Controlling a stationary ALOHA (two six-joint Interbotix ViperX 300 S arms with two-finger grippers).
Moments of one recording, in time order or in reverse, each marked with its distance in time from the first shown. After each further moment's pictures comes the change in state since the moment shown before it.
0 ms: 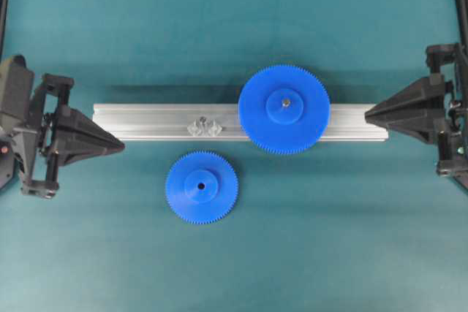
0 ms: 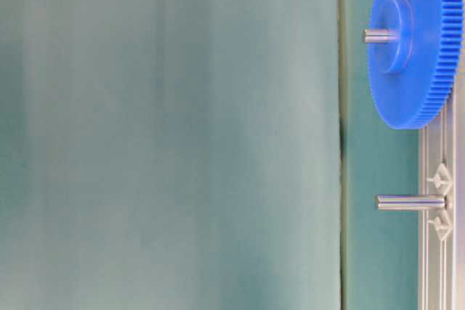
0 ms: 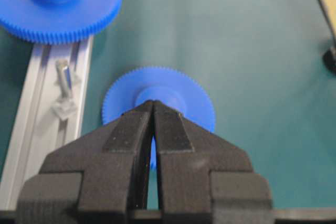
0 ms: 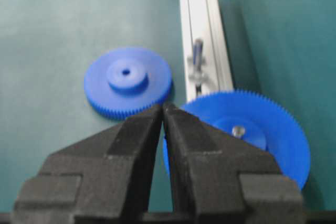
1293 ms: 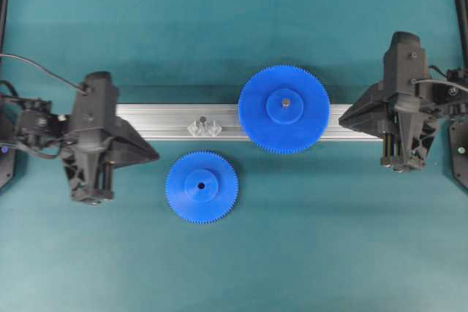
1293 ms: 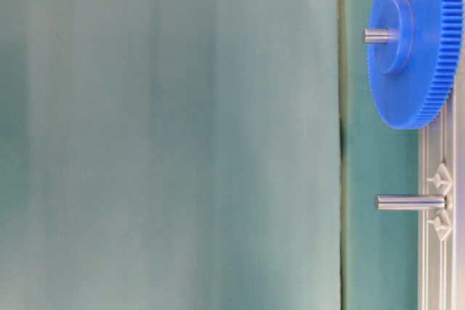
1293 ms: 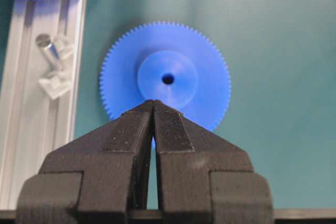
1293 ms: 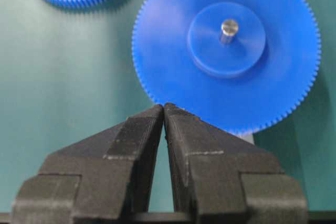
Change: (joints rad) left arm -0.009 0.304 -0.261 0.000 0.255 0.000; right arm -0.052 0.313 -0.147 0.000 0.267 0.025
